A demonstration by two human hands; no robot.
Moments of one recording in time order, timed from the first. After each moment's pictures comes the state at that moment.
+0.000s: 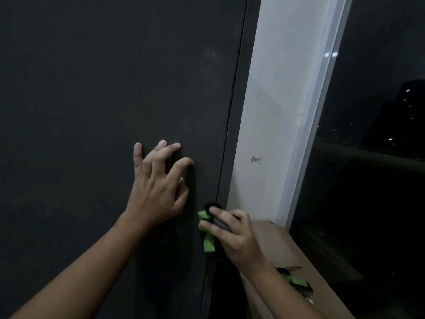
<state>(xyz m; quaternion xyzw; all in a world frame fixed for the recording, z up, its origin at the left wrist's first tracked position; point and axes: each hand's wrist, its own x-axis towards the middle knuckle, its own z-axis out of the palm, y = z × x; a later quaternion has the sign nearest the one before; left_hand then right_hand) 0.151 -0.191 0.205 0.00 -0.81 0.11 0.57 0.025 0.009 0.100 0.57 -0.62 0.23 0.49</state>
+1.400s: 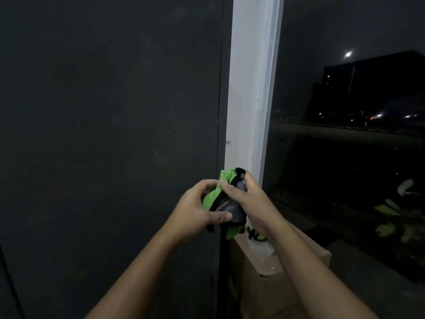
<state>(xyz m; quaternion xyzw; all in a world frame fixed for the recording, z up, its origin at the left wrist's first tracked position) 0.253 -0.148 0.184 -0.16 -0.80 -0.57 0.13 0.196 0.017 0.184 0.23 -0.68 0.70 0.00</state>
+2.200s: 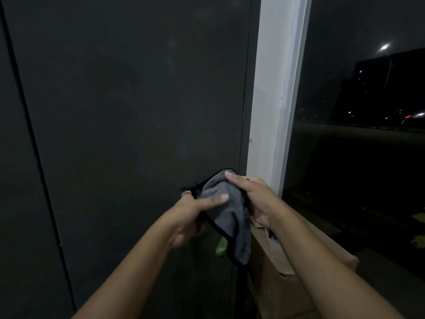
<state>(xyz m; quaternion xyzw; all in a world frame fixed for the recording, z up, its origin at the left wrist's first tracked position) 0.282 -0.185 0.182 0.03 -0.65 -0.76 -0.02 0.209 -0.021 0.197 0.20 -0.62 0.75 -0.13</state>
